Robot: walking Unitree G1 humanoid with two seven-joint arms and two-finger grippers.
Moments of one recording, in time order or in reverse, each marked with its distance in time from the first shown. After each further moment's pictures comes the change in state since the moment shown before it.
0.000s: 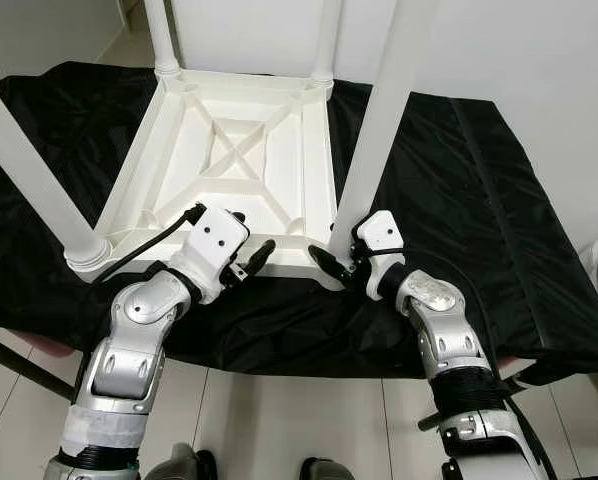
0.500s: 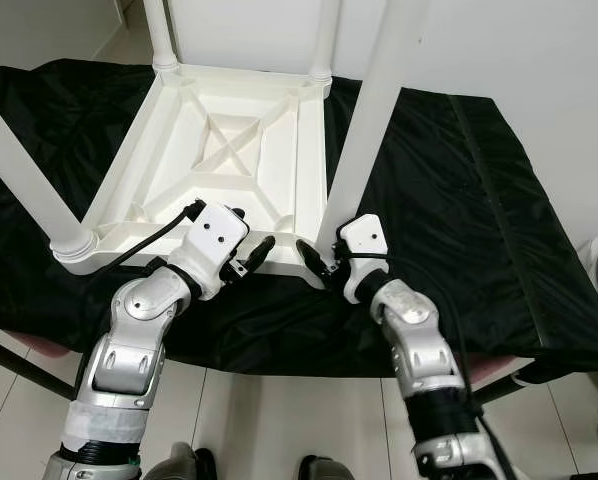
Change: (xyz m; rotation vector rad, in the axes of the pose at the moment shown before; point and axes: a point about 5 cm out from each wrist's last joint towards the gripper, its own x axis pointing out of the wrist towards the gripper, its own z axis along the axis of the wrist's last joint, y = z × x) left arm 0.001 0.002 0.001 -0.002 -0.009 0.010; right arm 0.013 0.037 0.008 0.091 -0.072 -0.245
